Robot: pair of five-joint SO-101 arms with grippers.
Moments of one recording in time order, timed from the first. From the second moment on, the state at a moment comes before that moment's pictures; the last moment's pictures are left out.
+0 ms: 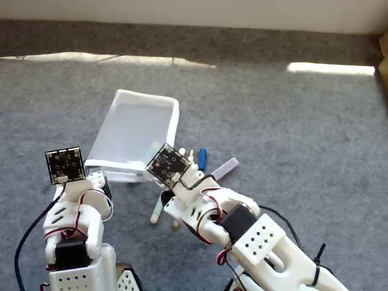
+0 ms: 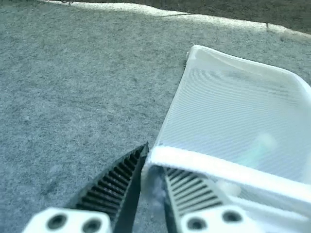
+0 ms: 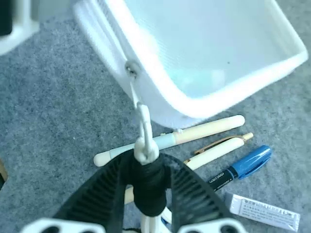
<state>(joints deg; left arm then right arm) -17.6 -104.3 87.0 57.5 7.7 -45.6 -55.4 61.9 47.4 13.6</state>
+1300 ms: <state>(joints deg) -13.5 -104.3 88.1 59.3 4.6 -41.1 -75.7 61.9 57.9 15.8</state>
